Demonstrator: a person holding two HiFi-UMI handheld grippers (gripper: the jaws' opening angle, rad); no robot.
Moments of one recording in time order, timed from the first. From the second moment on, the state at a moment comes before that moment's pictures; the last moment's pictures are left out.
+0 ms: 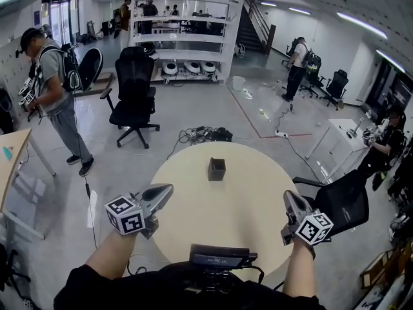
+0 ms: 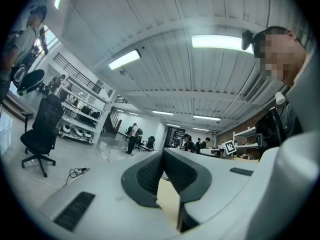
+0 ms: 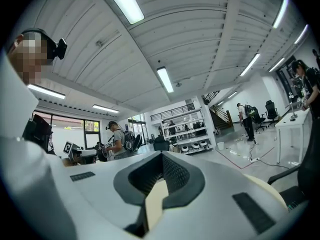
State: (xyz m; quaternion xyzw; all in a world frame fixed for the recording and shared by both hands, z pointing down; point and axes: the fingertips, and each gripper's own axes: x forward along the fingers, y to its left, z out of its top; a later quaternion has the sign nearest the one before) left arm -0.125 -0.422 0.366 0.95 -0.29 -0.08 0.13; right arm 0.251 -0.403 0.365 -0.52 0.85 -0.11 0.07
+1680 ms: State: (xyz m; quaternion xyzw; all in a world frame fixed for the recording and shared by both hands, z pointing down) left arm -0.043 -0.348 0.345 0.94 -0.30 -0.10 0.13; right arm 0.333 -0.333 0.358 -0.51 0.85 -0.12 0.06
